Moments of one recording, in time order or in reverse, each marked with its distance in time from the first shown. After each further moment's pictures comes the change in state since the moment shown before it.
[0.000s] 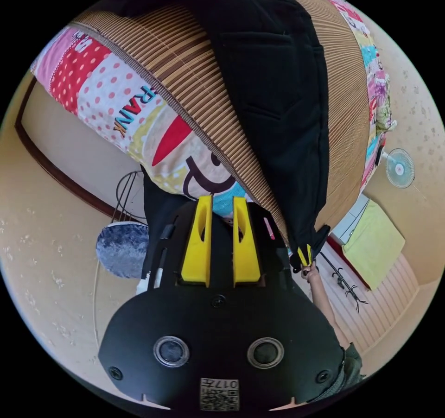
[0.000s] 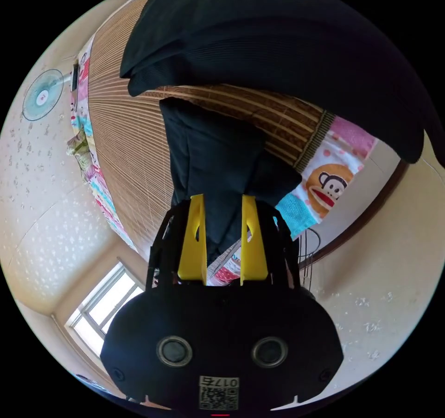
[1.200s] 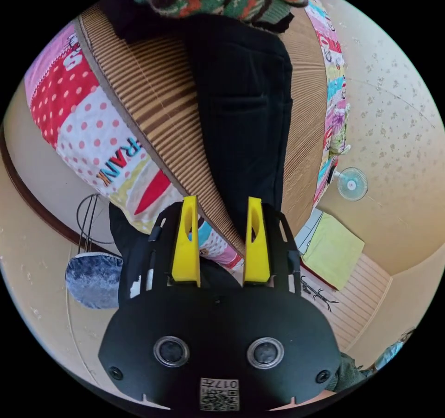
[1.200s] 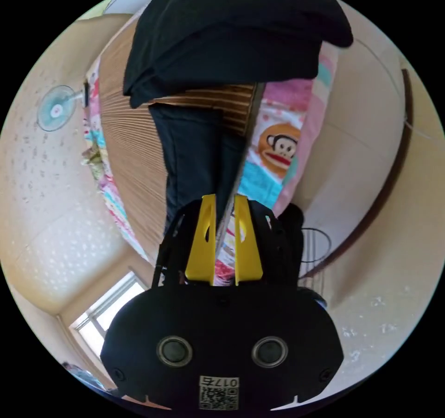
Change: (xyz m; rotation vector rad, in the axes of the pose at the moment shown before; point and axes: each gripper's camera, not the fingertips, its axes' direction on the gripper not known) left arm -0.060 -0.078 -0.097 0.156 0.311 0.032; right arm 0.122 0.003 -0.018 0.107 -0.210 0.018
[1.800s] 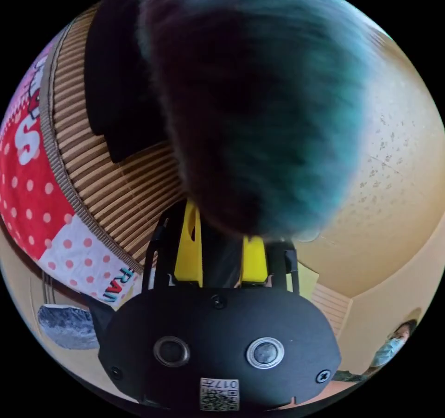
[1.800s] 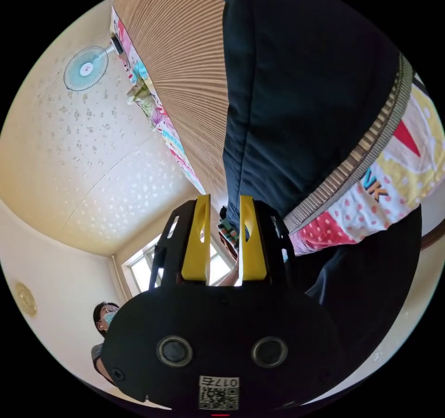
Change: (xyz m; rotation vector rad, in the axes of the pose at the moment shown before) left arm -0.102 -0.113 -0.015 0.195 0.359 -0.104; right arm -0.020 0.035 0.144 -0.413 -0.374 -0.053
